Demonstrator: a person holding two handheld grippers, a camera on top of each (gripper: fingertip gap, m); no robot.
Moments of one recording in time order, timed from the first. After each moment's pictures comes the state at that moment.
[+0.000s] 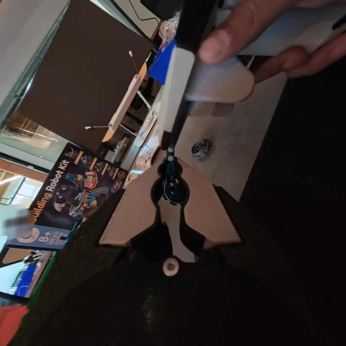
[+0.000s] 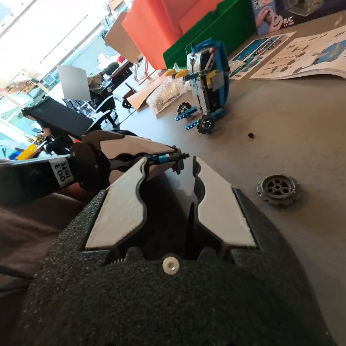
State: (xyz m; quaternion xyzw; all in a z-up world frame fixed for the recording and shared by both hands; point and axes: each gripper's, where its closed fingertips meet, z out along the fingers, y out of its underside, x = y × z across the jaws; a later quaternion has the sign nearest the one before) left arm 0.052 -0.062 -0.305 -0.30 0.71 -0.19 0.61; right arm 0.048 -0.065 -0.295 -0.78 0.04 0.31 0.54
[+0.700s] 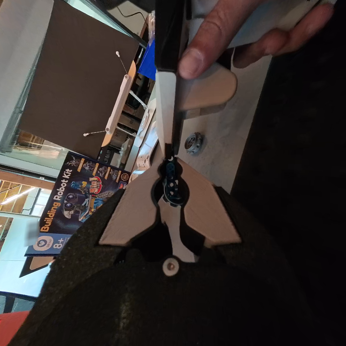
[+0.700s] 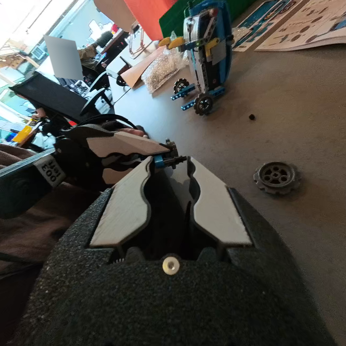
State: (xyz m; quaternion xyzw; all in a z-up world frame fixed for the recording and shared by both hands) left arm 0.054 -0.071 -0.319 -0.26 0.74 -0.14 0.61; right arm 0.047 -0.068 -0.318 -0.81 0.02 0.31 0.49
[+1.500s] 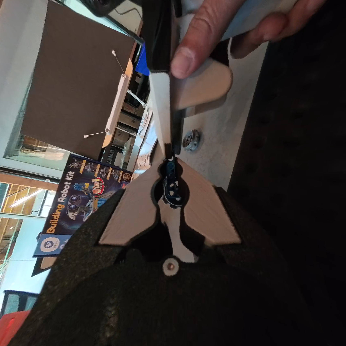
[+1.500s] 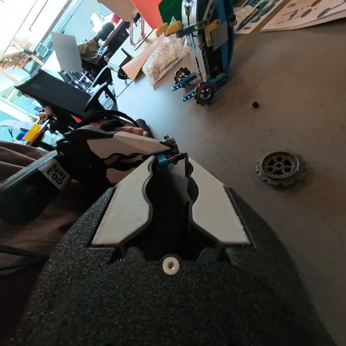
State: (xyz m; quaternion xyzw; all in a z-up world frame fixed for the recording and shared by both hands) left arm 0.056 -0.074 -0.325 -0.24 0.75 -0.12 0.61; right arm 0.046 -0.072 -0.325 -0.82 0.02 0.33 0.47
